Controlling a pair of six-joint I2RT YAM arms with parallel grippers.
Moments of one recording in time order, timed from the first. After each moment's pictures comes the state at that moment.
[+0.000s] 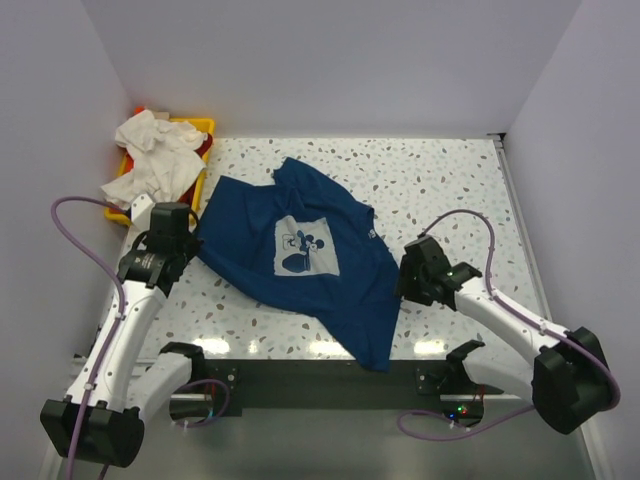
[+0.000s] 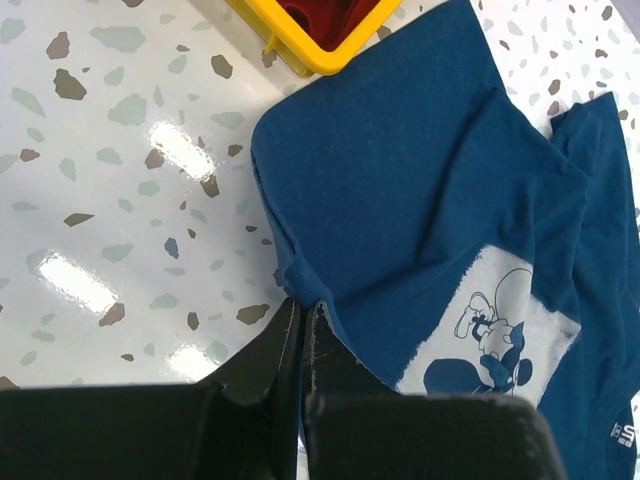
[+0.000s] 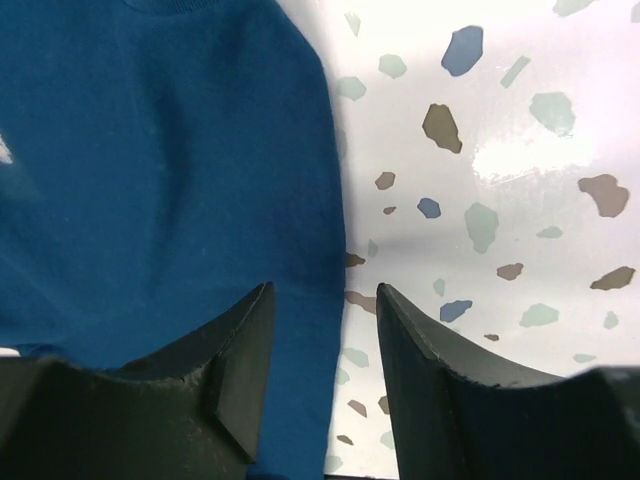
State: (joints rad) left arm -0.14 0.91 0.88 -0.76 -0.42 -0.83; right arm 0.50 1.09 0.58 -0.57 0.14 0.74
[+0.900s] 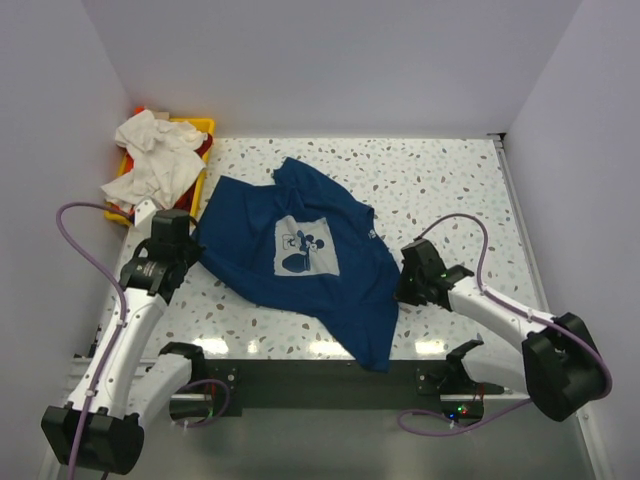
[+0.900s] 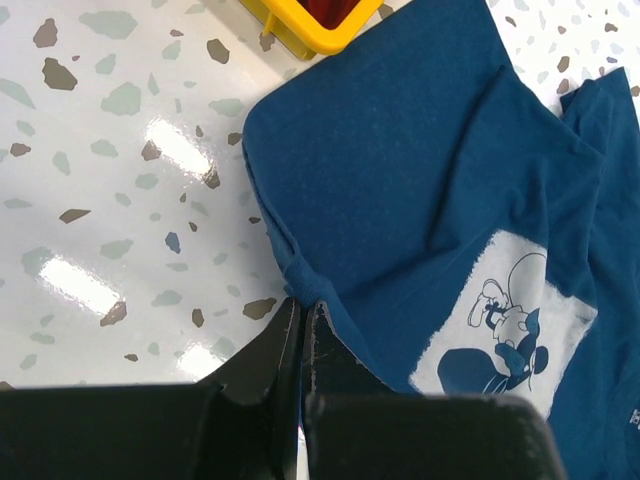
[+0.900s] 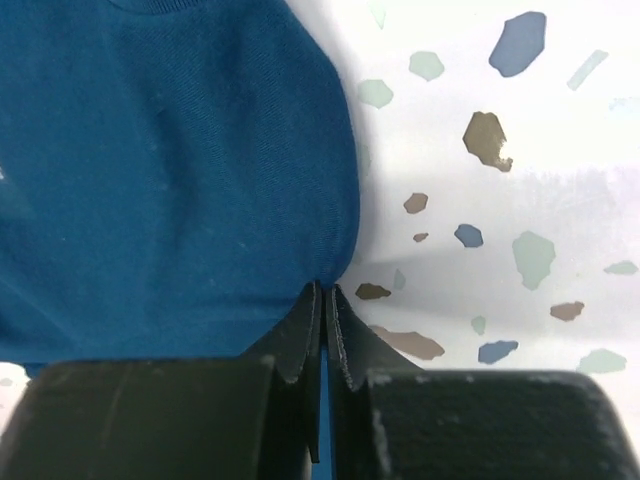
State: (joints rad) left arm -0.14 0.87 0.81 -0.72 -0.40 -0.80; right arm 0.50 1.18 0.50 -0.40 0.08 0.78
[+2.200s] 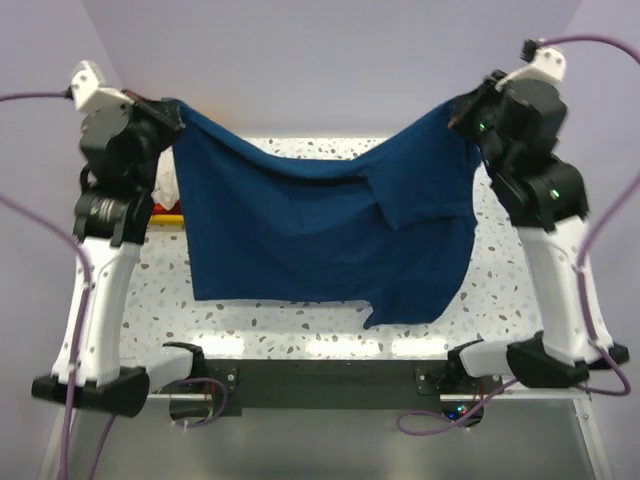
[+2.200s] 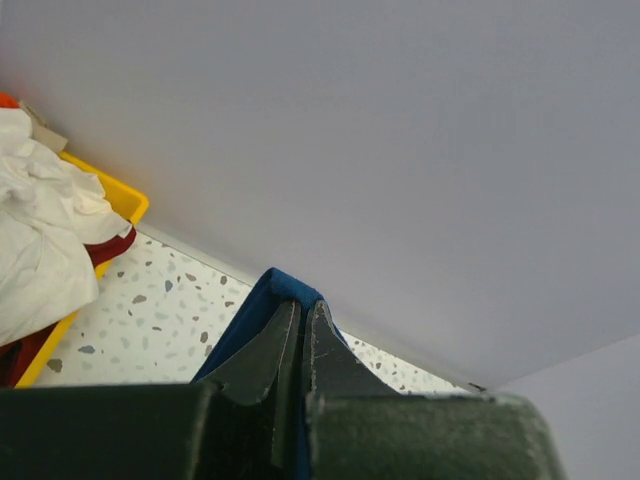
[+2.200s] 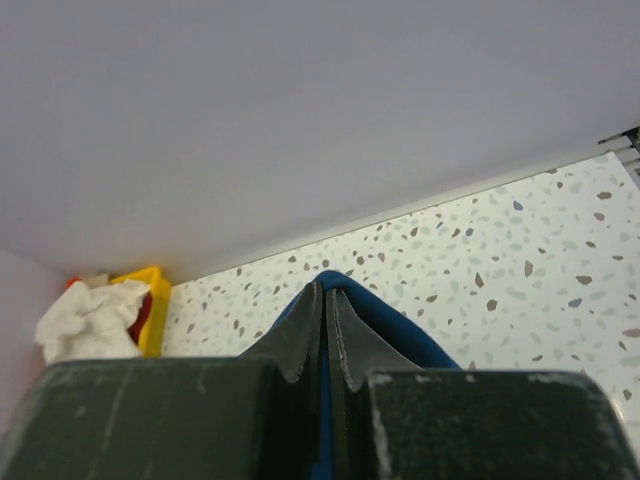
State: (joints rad) left arm -0.14 1.13 1.60 -0.45 -0.25 -0.66; right arm 0.37 1.30 2.00 -0.78 0.42 0.47
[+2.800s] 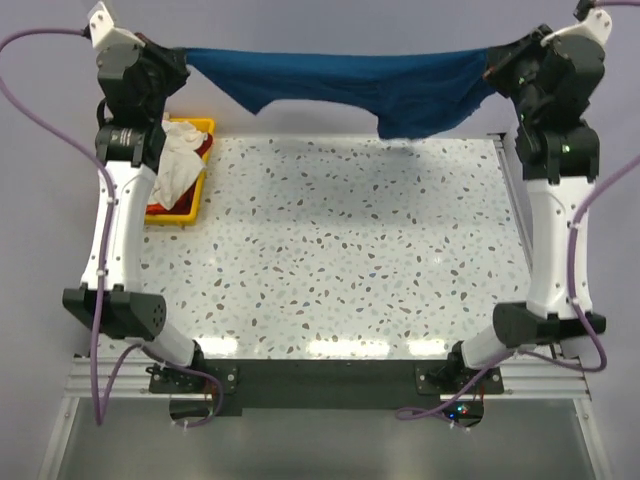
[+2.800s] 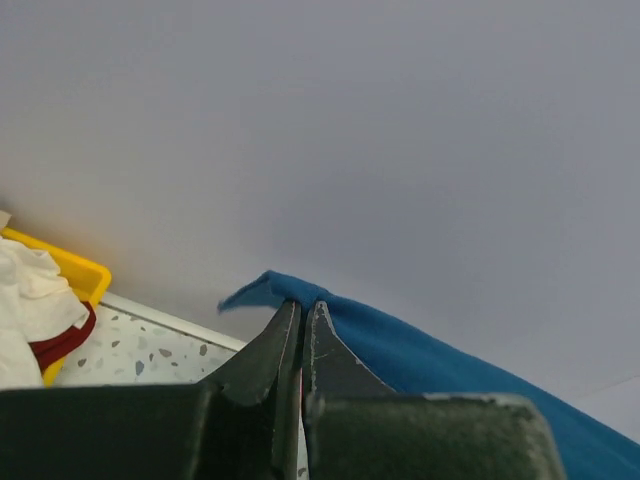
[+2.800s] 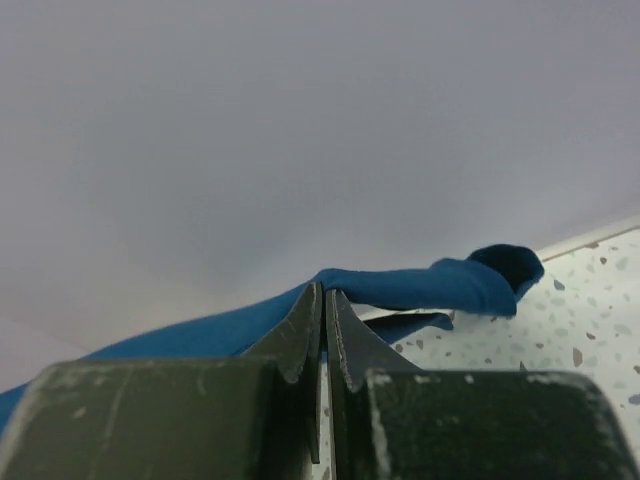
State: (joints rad) left arm -0.04 1.62 1.98 -0.31 -0.11 -0.62; right arm 0.06 1.57 2.21 -0.61 0.13 0.58
